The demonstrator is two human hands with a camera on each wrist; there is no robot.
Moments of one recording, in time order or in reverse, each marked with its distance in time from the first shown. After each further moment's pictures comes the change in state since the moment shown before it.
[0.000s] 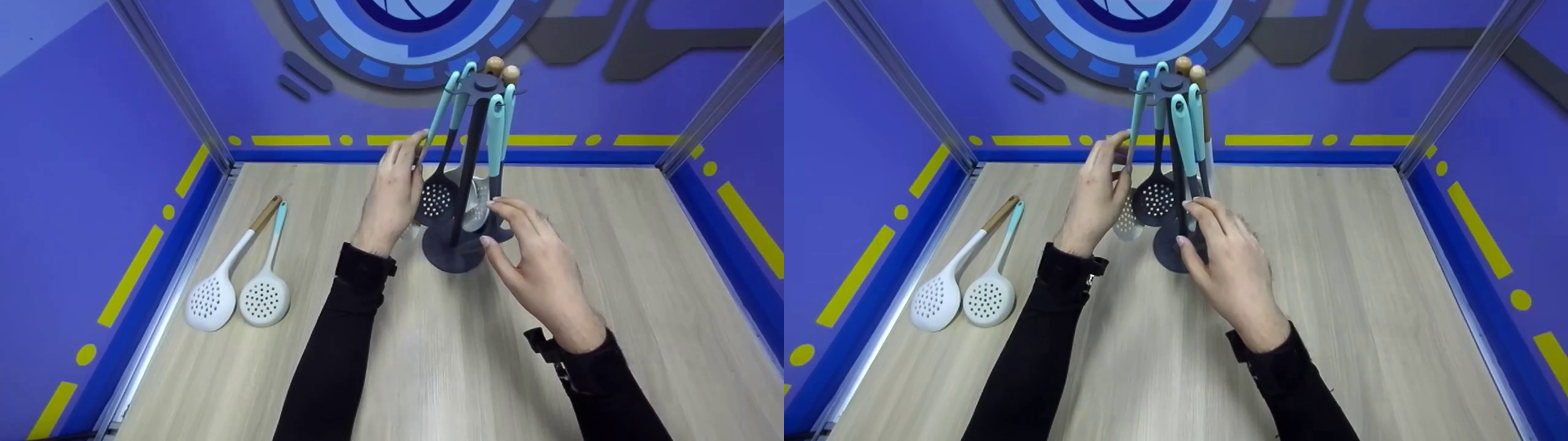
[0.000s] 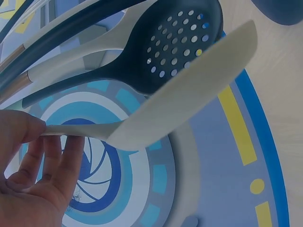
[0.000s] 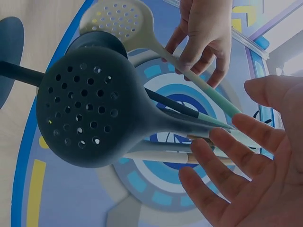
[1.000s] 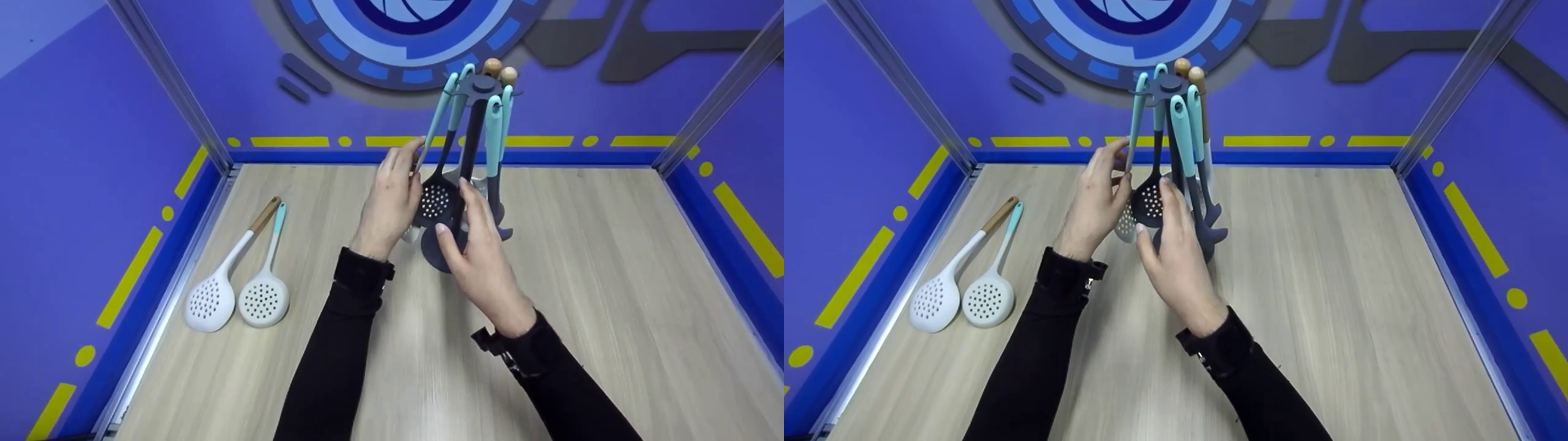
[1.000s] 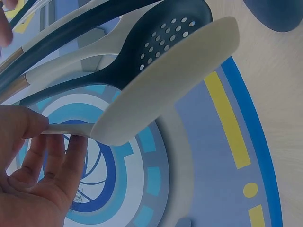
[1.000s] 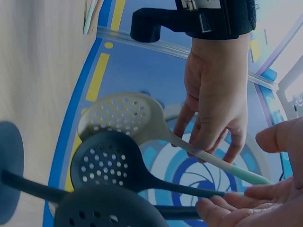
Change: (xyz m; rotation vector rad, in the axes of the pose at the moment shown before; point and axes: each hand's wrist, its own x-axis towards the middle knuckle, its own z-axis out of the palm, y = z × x) left_hand -0.007 -0.004 0.003 0.044 -0.027 -0.023; right_hand 0.023 -0.035 0.059 0.341 -0.013 0.136
